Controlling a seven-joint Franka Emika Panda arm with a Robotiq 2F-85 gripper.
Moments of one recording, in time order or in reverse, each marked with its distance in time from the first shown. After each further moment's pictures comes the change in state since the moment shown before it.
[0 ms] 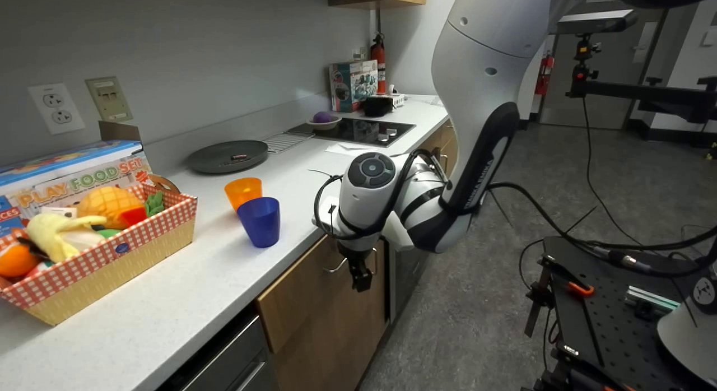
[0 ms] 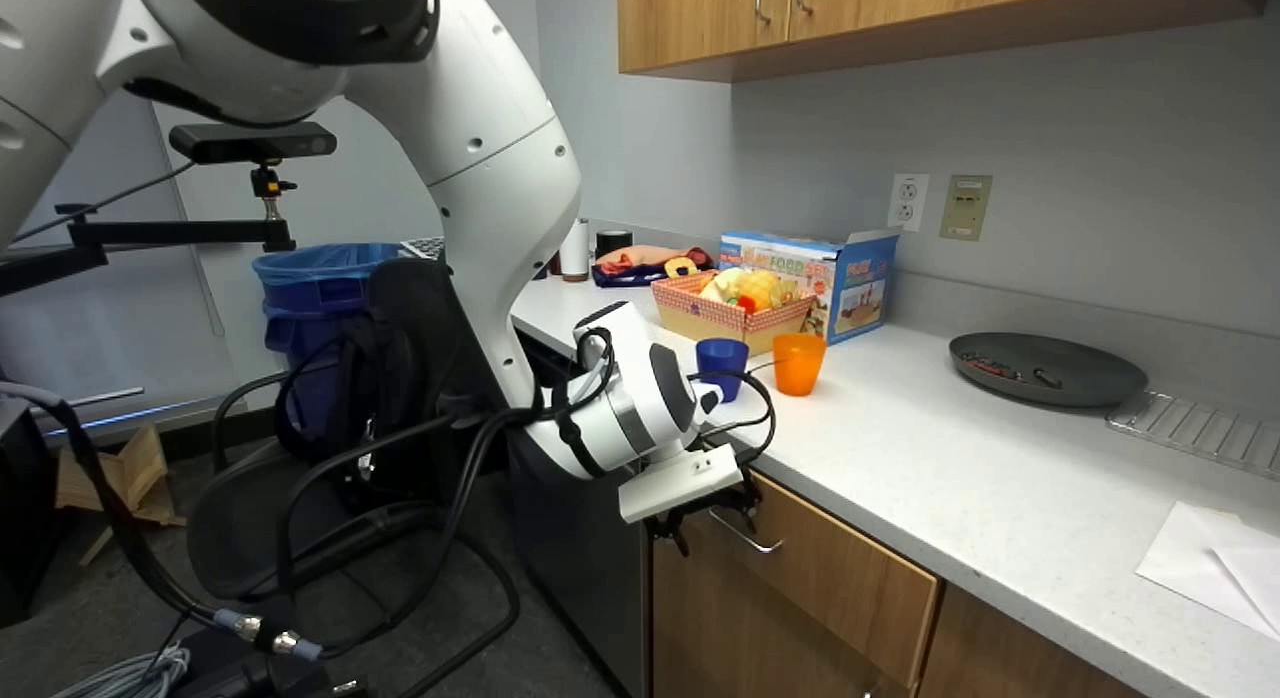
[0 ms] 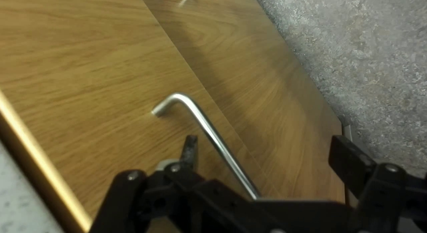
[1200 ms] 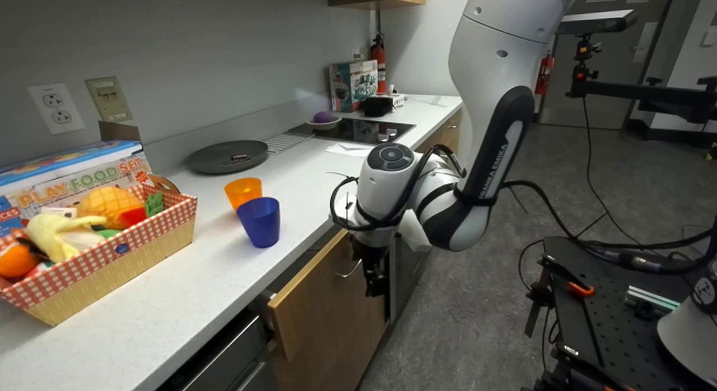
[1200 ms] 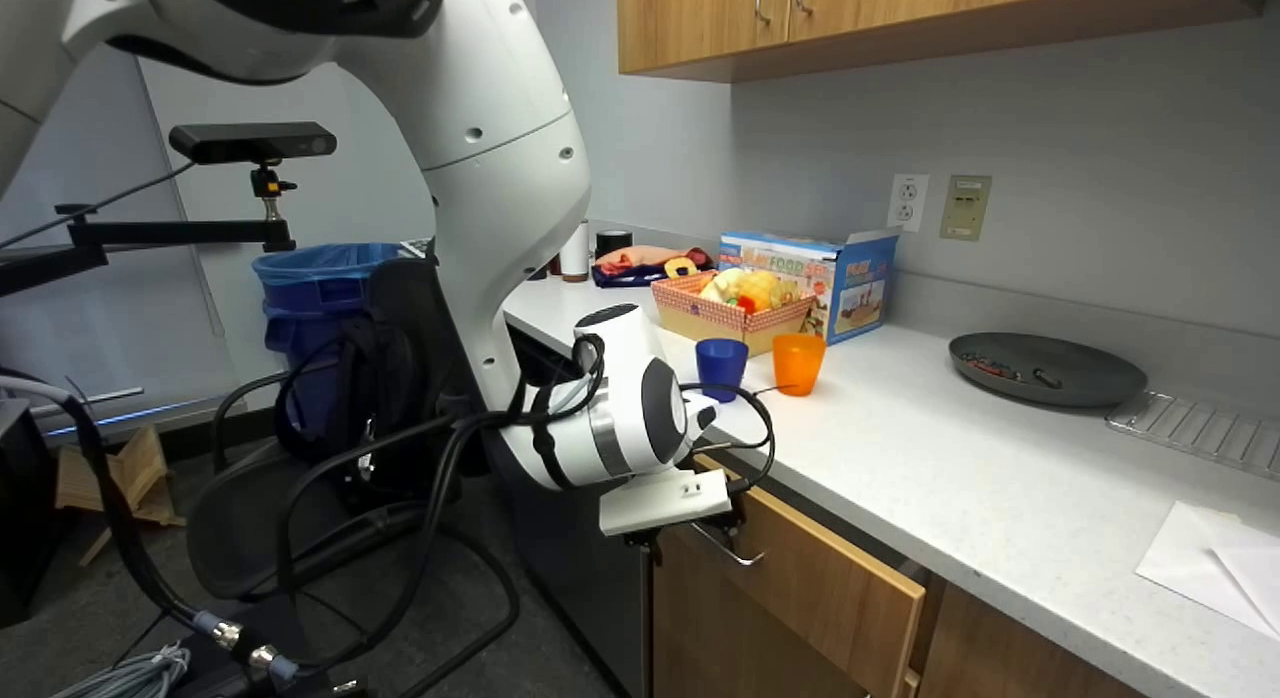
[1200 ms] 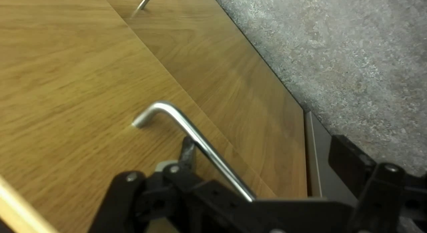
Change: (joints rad) arm -0.189 -0.077 0.170 -0.121 0.083 0.042 -0.107
